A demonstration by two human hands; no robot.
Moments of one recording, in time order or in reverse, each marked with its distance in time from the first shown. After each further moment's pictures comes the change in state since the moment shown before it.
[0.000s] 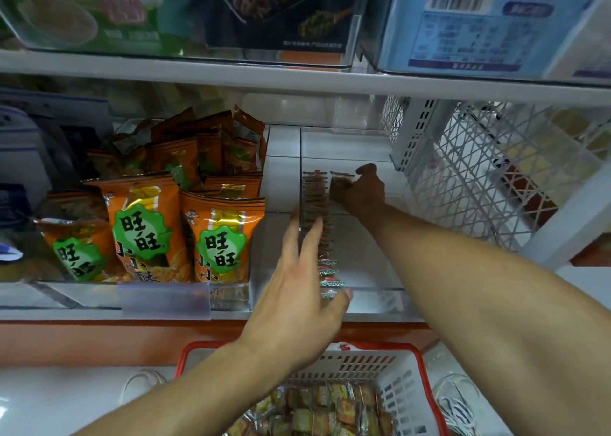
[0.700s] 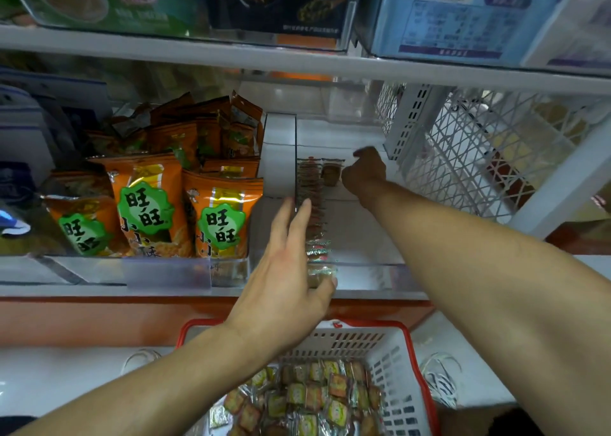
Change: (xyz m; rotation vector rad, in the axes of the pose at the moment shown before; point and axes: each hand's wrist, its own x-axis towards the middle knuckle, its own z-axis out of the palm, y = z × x) left_hand -0.017 0.000 -0.009 0.003 0.027 0.086; right_hand -0.016 -0.020 -0.021 -0.019 0.024 -0.031
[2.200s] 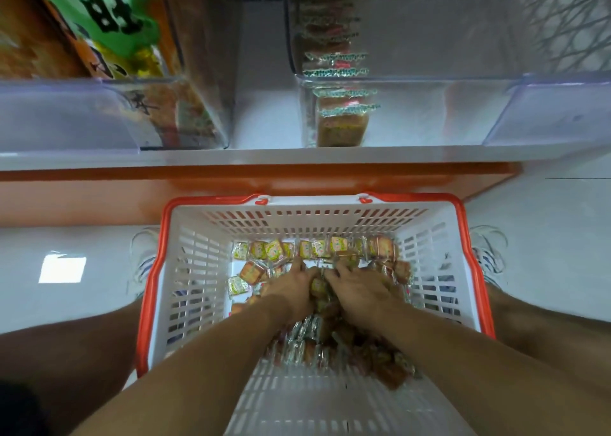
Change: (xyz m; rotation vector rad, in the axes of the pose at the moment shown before) left_hand -0.111 -0.214 0.226 0.372 -0.913 -0.418; right_hand -0.263 0.321 0.104 -1.003 -1.035 -0.309
